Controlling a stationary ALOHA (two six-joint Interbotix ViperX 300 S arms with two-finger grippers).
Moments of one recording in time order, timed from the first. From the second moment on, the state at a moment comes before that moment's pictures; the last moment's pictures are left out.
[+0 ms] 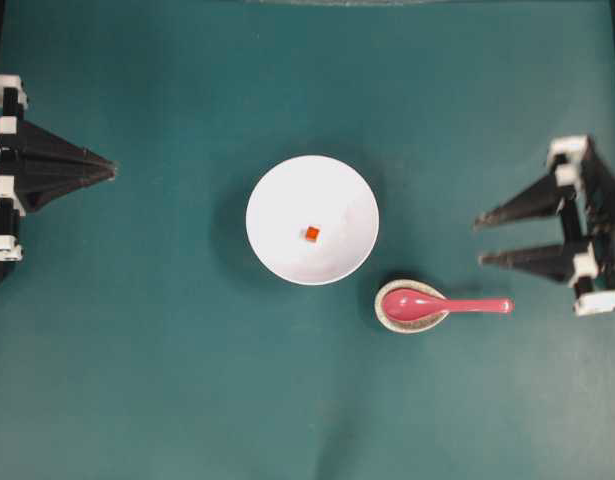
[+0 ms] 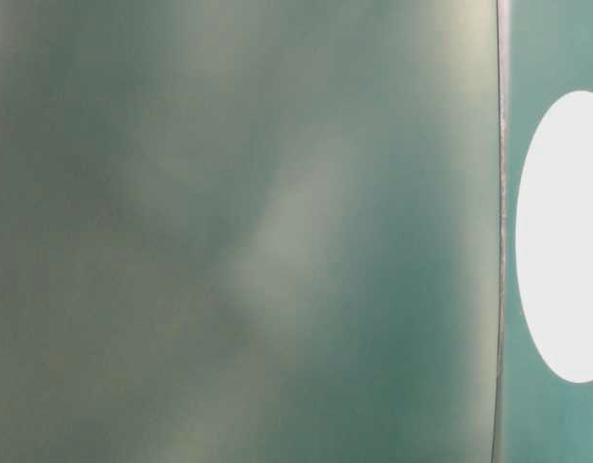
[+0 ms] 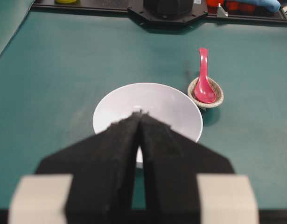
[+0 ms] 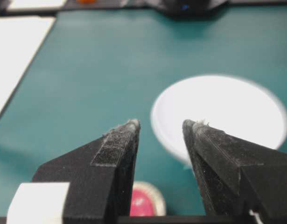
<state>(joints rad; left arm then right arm) 0.07 -0.97 1.15 0.00 -0.02 -0.01 0.13 -0.71 1.27 0.04 -0.39 0.09</state>
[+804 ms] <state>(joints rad) 0.07 -0.97 1.15 0.00 -0.02 -0.01 0.58 0.03 1.38 0.60 -1.13 0.09</state>
